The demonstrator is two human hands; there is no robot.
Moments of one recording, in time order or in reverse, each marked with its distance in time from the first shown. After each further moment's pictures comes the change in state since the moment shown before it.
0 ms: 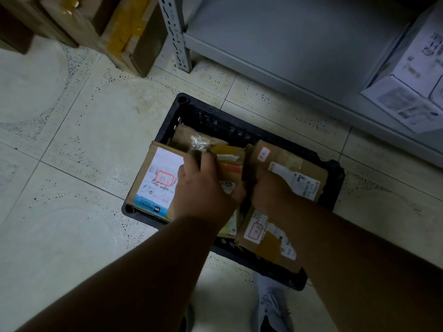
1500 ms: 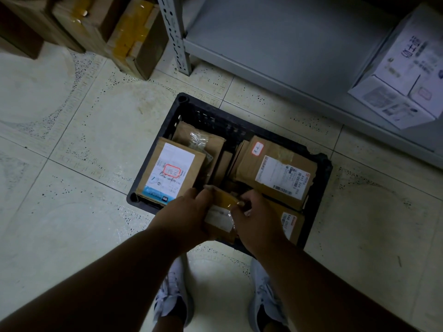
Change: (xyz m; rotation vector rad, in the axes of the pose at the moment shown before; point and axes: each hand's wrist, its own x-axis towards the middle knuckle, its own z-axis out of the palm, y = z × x) left_hand -0.044 -0.046 -0.024 0.181 -0.538 0.259; right_hand -0.086 0.007 0.060 0.478 0.299 -0.081
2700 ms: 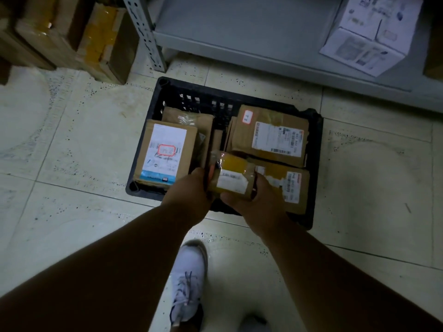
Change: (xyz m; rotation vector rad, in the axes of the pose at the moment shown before) left_hand -0.001 -0.014 0.028 -0.113 0.059 -0.095; right_hand -0.041 0.029 0.043 0.495 0.051 0.024
